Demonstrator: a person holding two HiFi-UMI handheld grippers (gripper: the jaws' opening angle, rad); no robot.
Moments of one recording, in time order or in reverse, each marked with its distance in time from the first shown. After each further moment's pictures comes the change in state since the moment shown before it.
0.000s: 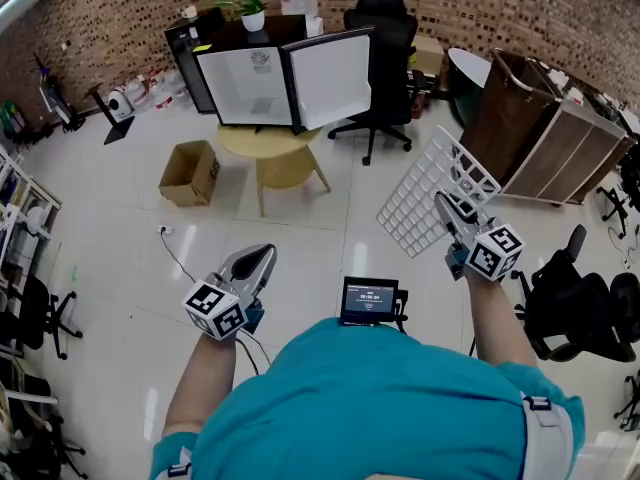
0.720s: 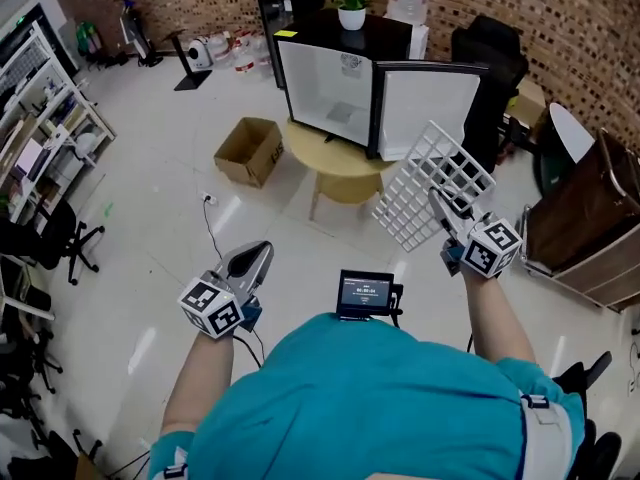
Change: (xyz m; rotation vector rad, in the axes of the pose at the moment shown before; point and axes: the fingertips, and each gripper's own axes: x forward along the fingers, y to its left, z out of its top) left arm 0.096 0.183 -0.077 0.031 -0.028 0.358; right arm 0.260 -0.167 -0.107 0.054 0.019 0.392
